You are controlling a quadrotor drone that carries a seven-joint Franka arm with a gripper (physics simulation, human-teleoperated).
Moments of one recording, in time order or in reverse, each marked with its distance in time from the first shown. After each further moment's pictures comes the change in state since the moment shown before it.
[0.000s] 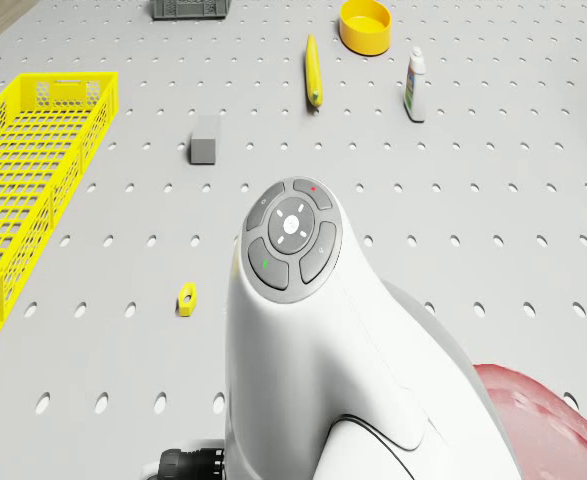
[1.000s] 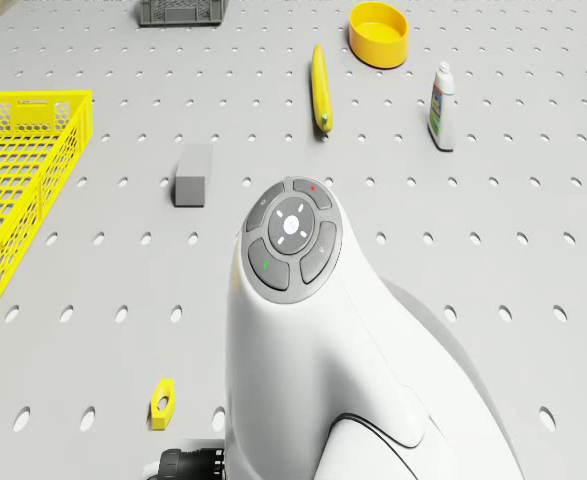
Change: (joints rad) arm -0.013 -0.054 0.010 0.003 0.023 0.050 0.011
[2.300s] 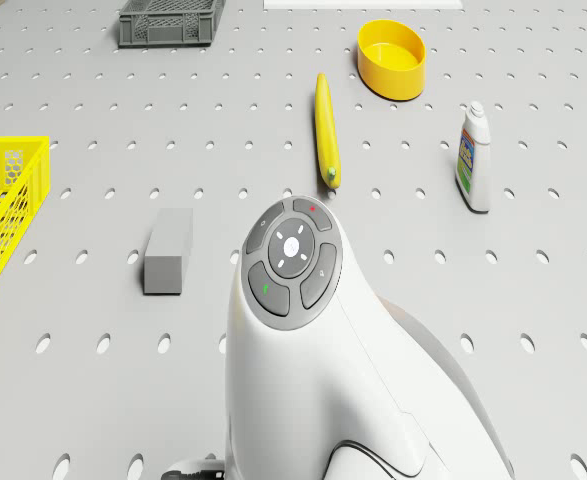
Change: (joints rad) arm -0.016 -0.057 -0.065 0.016 -0.048 0.077 0.006
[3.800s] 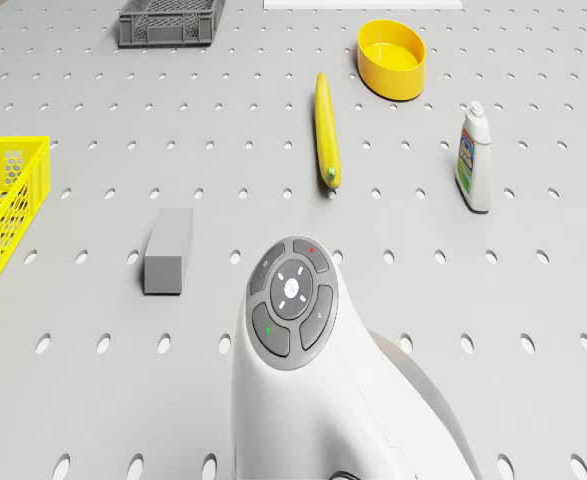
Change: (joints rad) arm -0.088 0.015 -0.143 0.112 -0.137 0.069 0.000
